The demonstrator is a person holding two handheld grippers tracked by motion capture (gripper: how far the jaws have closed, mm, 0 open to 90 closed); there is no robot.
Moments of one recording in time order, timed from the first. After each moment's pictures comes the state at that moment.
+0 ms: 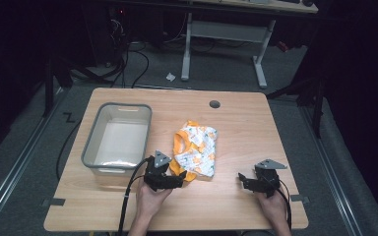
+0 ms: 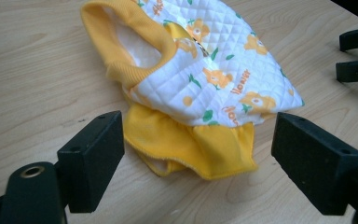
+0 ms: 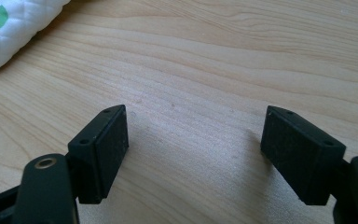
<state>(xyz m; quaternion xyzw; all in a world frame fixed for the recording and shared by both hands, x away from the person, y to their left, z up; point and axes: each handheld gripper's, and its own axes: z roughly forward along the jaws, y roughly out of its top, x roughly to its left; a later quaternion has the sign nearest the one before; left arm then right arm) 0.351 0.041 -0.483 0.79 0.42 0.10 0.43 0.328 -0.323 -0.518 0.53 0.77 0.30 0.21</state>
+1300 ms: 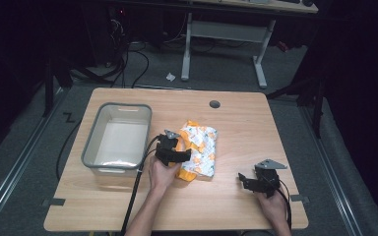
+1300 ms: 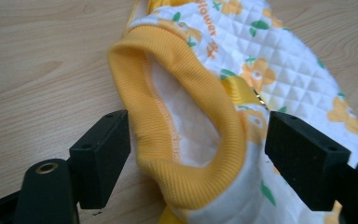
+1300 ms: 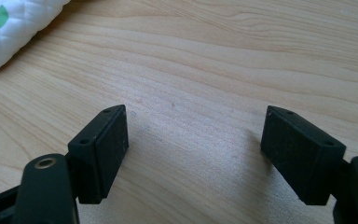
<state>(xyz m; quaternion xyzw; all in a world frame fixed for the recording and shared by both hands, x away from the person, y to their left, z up) 0.430 0.007 -0.497 0.78 0.49 0.10 0.37 0.327 -0.323 -0.518 0.52 0.77 0.30 0.21</state>
